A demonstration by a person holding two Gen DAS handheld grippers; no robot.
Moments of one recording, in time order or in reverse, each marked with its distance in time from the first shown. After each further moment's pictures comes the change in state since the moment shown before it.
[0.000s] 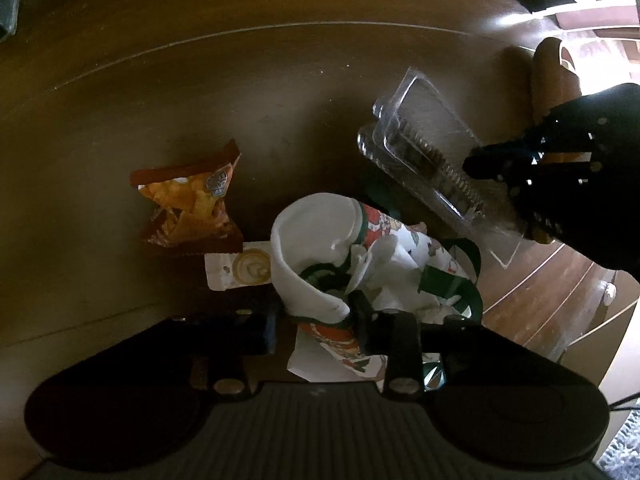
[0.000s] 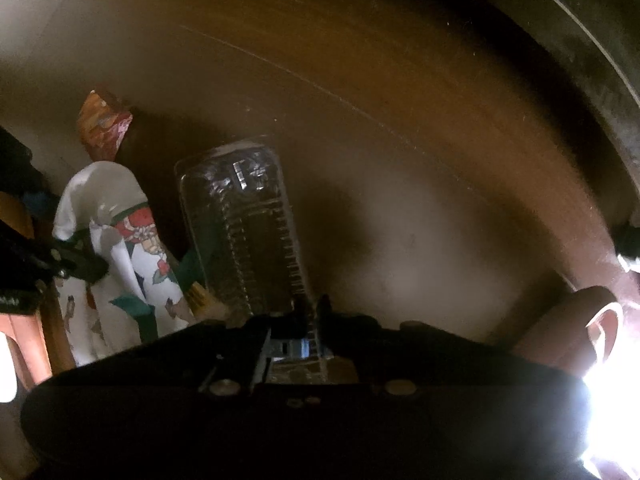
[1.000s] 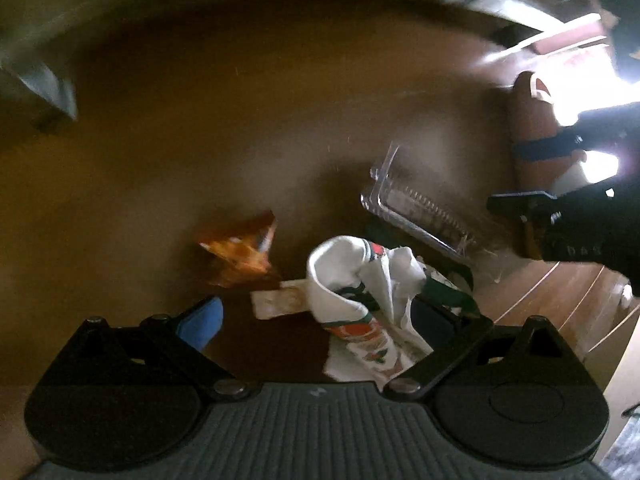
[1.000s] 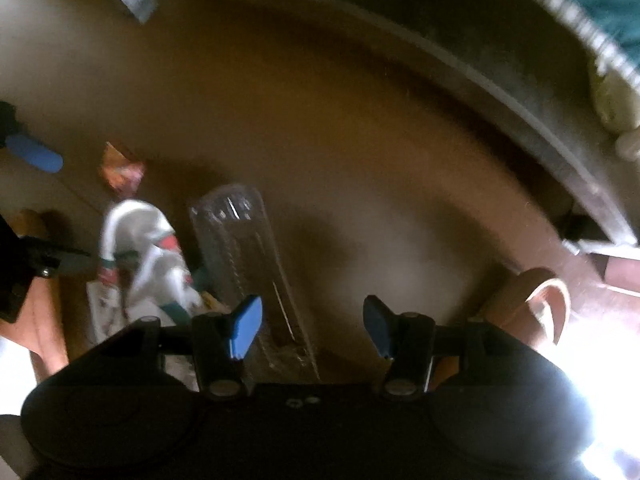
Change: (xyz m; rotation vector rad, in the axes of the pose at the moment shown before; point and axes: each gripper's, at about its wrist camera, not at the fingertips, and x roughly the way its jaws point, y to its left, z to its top) left arm -0.048 -0.014 0.005 0.051 -0.126 0.066; right arm -0.050 -0.013 -0.014 0.092 -0.068 -0.028
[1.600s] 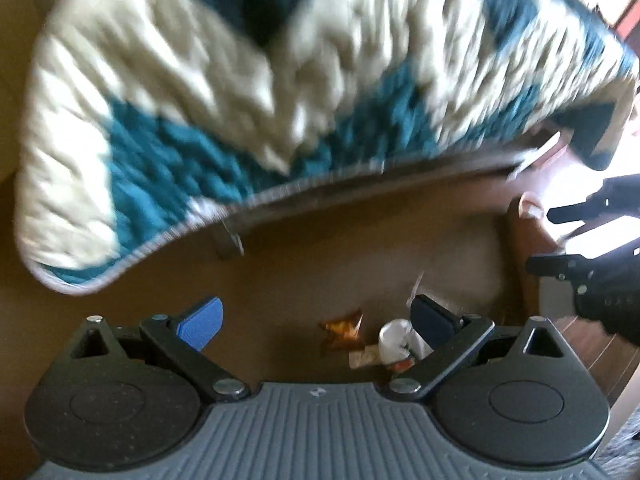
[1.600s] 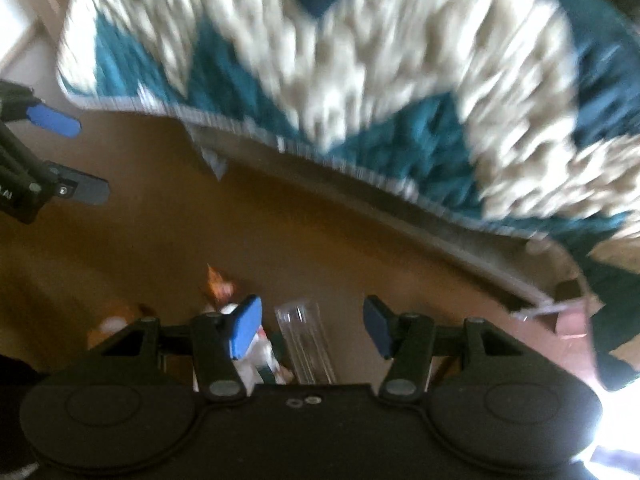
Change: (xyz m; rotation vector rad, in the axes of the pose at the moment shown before) left arm -0.207 -0.003 -0.038 0.052 -0.379 0.234; right arm -0.163 0.028 -0.019 0.012 -0.344 0.024
